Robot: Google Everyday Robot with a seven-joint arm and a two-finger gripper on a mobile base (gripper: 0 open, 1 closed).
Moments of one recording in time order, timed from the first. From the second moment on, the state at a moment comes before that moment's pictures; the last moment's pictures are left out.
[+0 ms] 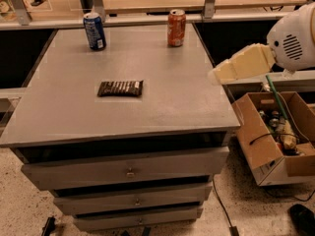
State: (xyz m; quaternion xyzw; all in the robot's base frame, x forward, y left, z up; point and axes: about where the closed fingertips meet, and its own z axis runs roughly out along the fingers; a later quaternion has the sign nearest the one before) arm 0.500 -0.176 0.990 -0.30 0.87 0.07 0.40
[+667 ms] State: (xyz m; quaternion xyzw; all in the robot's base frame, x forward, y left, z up) arm 0.513 -0.132 0.990 -0.27 0.84 0.13 0.45
